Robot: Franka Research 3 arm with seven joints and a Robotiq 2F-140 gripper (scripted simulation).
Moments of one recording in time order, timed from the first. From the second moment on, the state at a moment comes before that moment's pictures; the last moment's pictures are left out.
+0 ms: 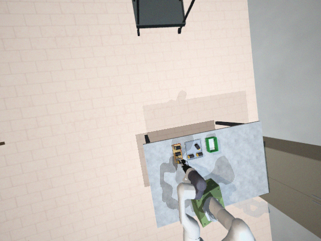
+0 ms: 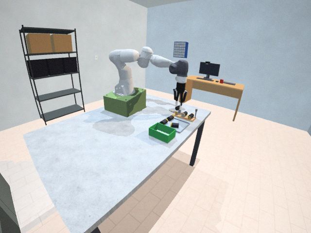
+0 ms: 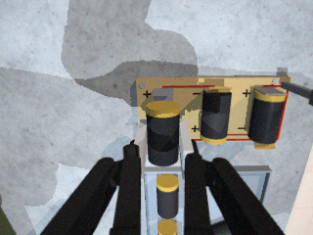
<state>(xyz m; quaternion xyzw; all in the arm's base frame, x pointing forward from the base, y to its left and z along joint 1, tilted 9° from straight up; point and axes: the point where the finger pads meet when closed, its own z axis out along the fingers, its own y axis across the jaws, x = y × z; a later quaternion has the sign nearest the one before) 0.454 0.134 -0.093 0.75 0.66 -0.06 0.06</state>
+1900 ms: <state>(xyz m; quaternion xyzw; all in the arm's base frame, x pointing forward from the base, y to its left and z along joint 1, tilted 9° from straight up) 0.454 0.130 -0.113 0.75 0.66 -0.06 0.06</state>
